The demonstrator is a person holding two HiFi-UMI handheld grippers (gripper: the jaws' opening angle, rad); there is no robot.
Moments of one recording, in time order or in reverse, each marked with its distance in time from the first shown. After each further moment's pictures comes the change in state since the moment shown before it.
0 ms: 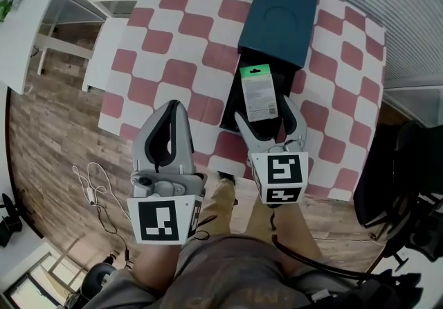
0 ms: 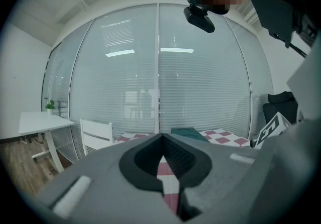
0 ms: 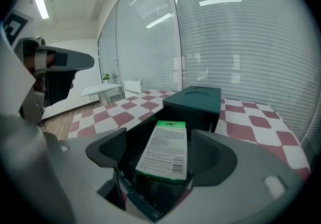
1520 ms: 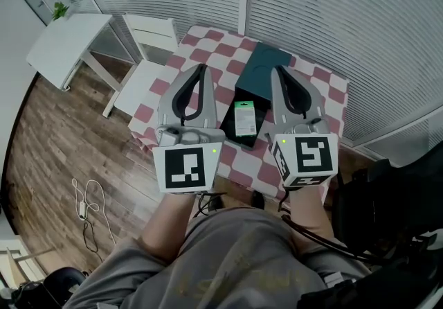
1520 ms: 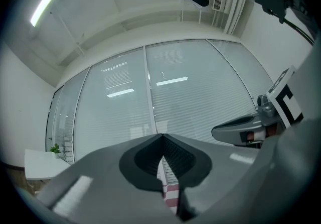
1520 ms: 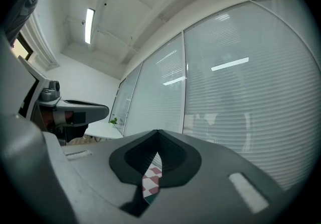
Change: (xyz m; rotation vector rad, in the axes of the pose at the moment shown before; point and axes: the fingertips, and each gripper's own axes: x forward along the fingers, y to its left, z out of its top) left arm -0.051 -0.060 0.196 0.171 -0.395 0.090; right arm -0.182 -0.022 0.252 -0.231 -0.643 0.054
